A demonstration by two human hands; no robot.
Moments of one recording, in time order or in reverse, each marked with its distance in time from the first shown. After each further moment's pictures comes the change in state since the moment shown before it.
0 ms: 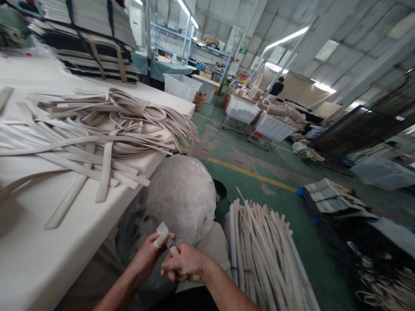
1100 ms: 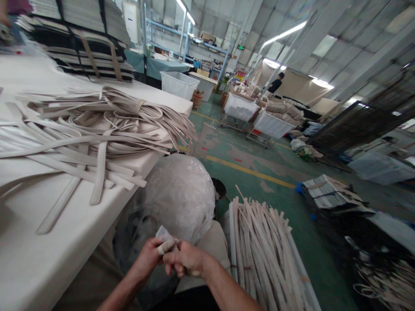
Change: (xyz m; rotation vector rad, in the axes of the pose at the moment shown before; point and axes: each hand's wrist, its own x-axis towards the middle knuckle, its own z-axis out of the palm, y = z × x) left_hand -0.004 0.005 0.005 0.251 -0.155 0.054; right_hand 0.012 0.012 -0.018 0.055 -0.045 -0.099
